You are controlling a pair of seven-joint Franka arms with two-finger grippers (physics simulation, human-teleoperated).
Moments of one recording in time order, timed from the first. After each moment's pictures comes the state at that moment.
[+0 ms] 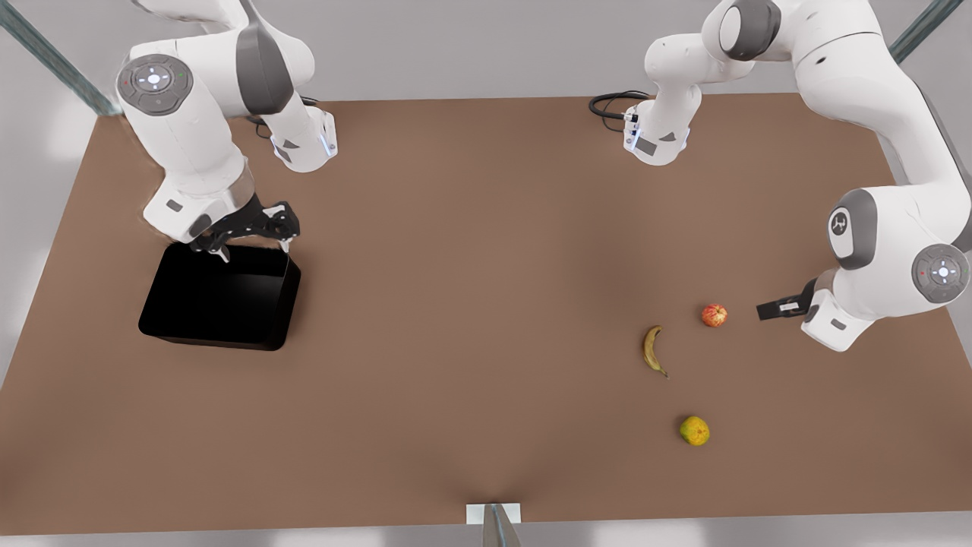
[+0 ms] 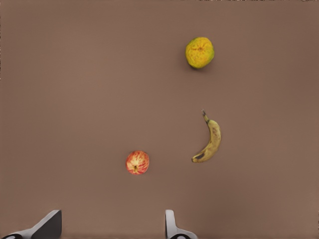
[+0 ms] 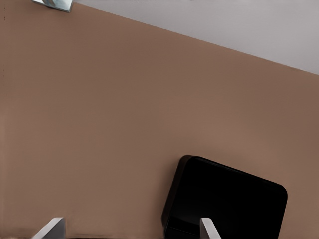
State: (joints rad) left arm 0.04 0.40 -0.01 -1.33 0.05 1.55 -0.14; right arm 0.20 0.07 0.19 -1.44 -0.15 1.58 0.10
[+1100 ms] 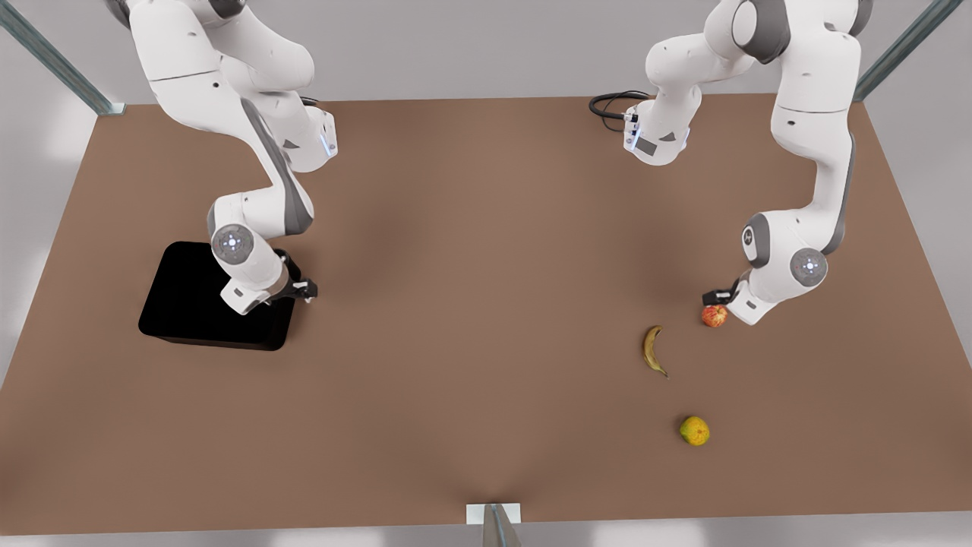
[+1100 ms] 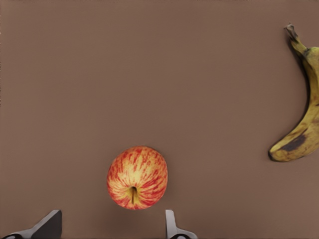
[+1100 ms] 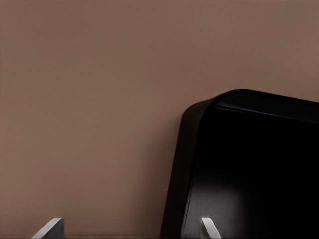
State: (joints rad) left arm 0.17 0.37 -0.03 -2.18 0.06 2.42 0.02; right arm -0.03 0.19 0.16 -2.29 -0.16 2.41 0.19
